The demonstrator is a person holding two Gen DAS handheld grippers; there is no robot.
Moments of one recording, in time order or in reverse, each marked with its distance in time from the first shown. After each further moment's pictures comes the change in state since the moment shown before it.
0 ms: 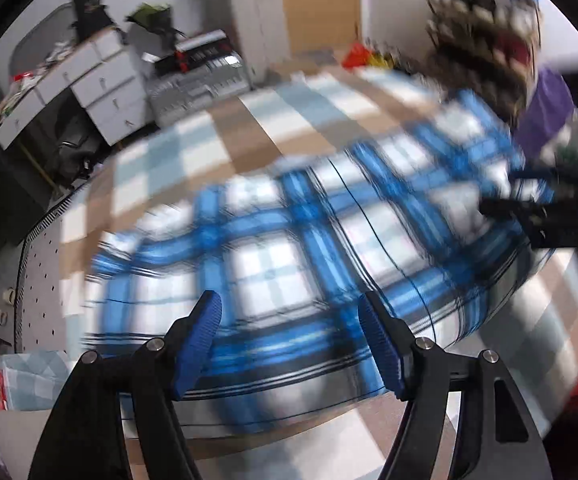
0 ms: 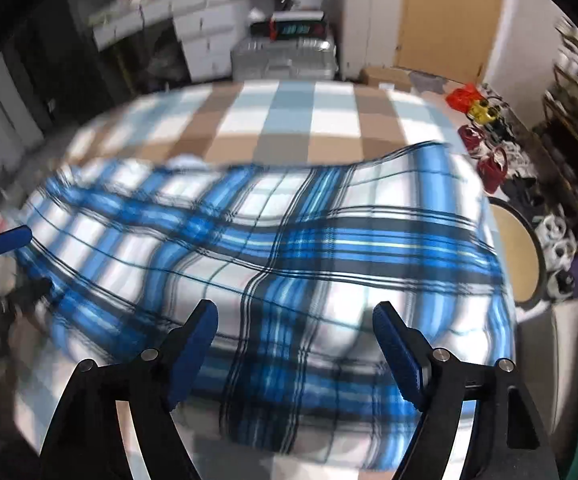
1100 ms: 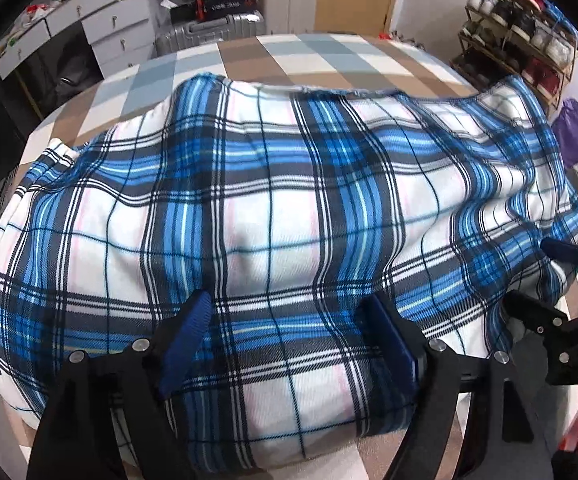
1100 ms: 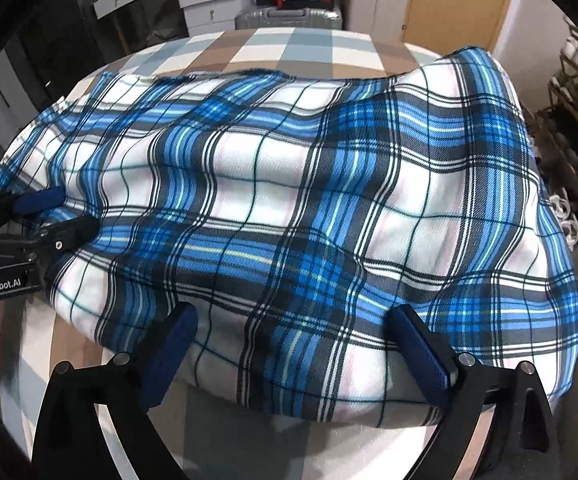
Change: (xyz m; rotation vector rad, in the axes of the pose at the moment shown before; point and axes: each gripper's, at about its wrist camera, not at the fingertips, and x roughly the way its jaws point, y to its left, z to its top) left arm 0.043 0.029 -0.037 -0.188 0.070 -0.066; right arm 0.032 0.014 -0.056 -0.005 0.052 0.032
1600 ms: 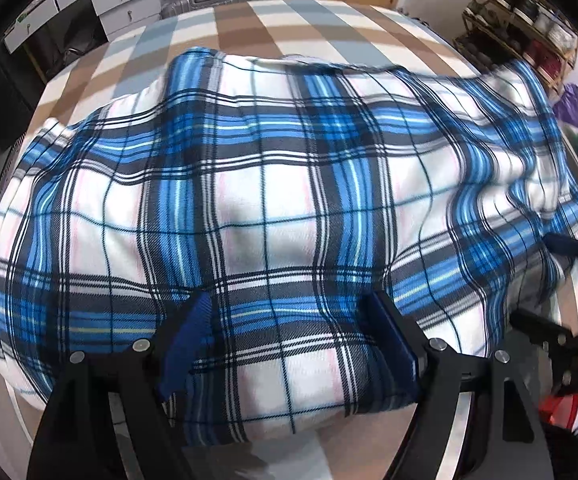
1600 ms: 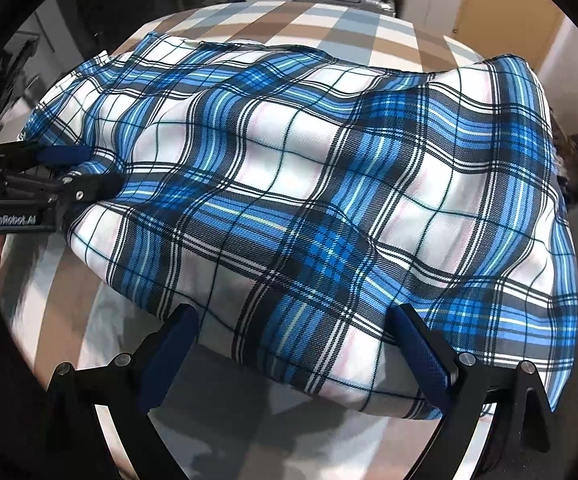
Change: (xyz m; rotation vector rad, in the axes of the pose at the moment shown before) left arm -0.032 -0.062 -0.072 -0.034 0.109 0.008; right arm -0.039 -0.011 -0.080 -0.189 0.073 0.087
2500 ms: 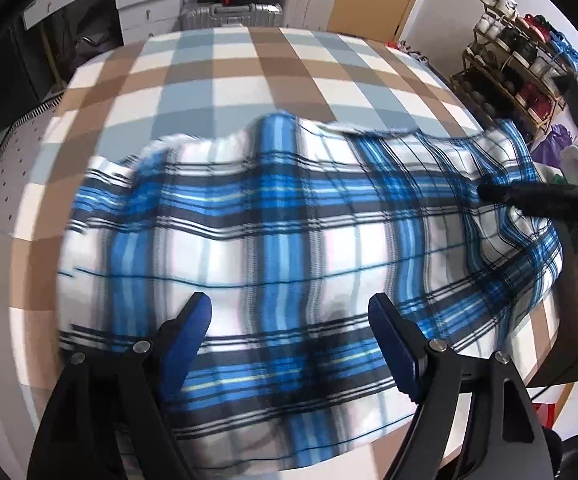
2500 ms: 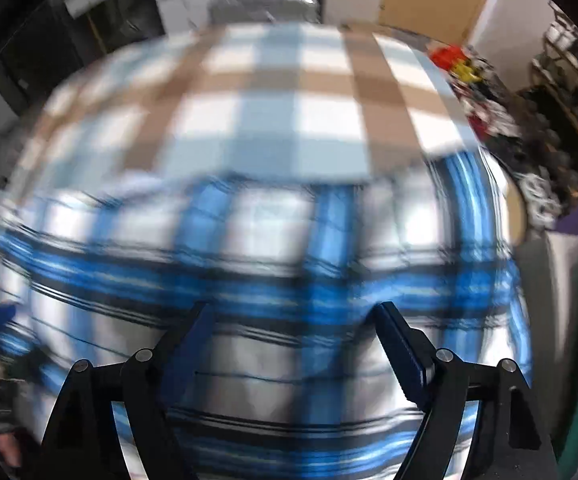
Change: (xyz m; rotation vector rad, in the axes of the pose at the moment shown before) left arm -0.039 0.061 -0.009 -0.095 -0.098 -0.087; right arm -0.019 -0.020 0.102 0.264 -0.019 -0.088
